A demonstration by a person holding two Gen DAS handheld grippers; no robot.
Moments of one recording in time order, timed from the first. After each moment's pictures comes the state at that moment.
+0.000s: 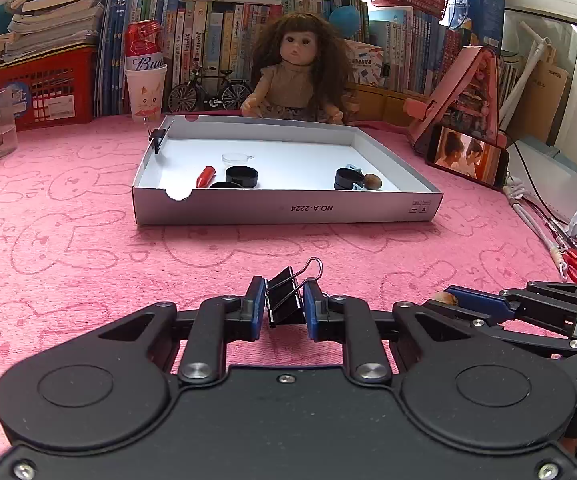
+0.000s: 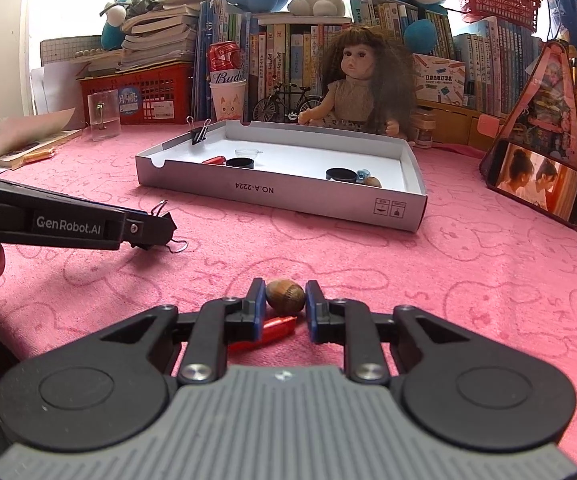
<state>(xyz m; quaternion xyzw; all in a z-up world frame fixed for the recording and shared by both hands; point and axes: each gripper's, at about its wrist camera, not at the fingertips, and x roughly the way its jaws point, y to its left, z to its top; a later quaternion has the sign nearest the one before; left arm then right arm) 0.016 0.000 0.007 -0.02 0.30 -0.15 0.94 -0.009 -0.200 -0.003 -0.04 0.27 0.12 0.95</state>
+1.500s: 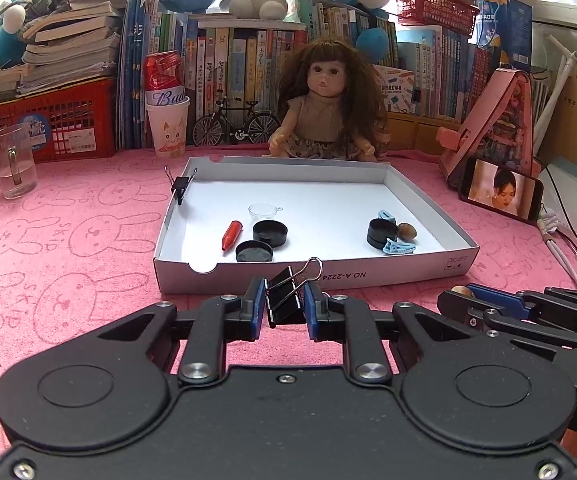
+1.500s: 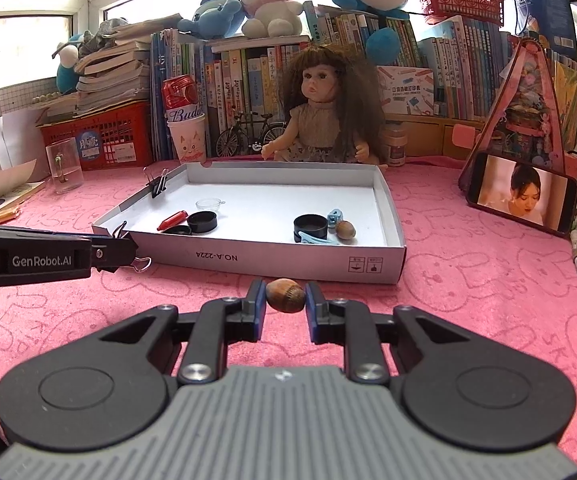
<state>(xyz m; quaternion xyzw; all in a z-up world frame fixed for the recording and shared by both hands) 0.057 -0.007 0.036 -0.01 0.28 -0.10 0.95 0.037 -0.201 0.020 0.01 0.25 0.08 0.96</state>
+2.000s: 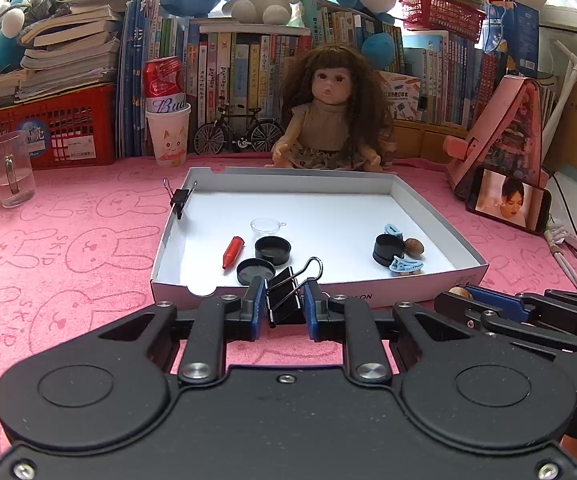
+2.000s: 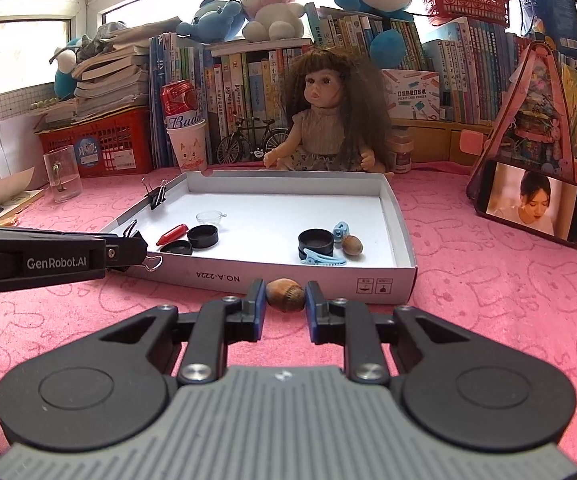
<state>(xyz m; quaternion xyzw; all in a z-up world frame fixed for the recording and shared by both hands) 0.073 -0.009 0.040 -0.01 0.28 -0.10 0.96 0.054 -0.198 0.024 0.01 0.25 0.08 0.96</state>
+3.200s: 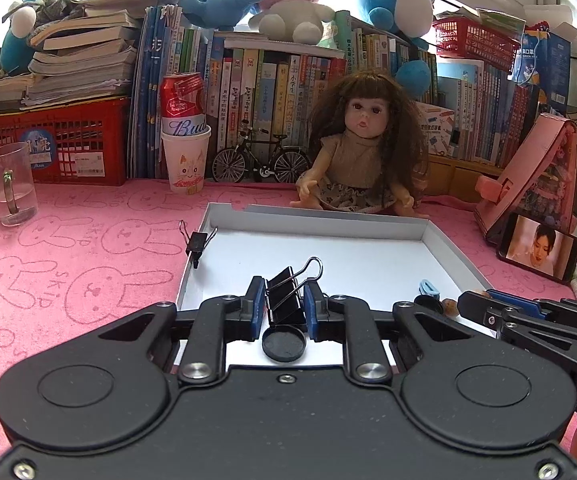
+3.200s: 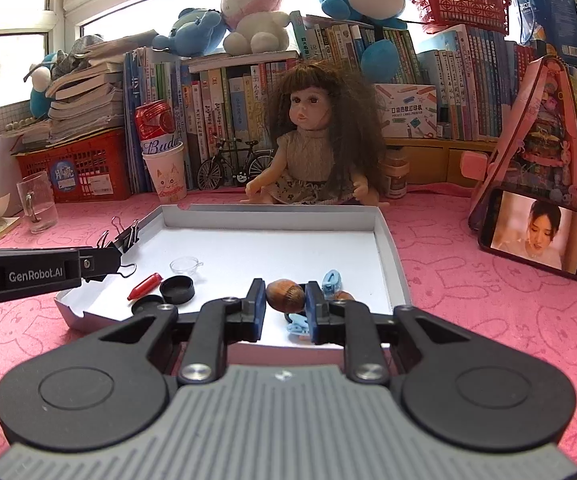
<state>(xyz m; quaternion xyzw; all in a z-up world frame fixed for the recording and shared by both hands) 0.135 0.002 0.049 -0.04 0.25 -0.07 0.96 0.113 -0.198 0.039 0.03 0.24 0.06 0.97</state>
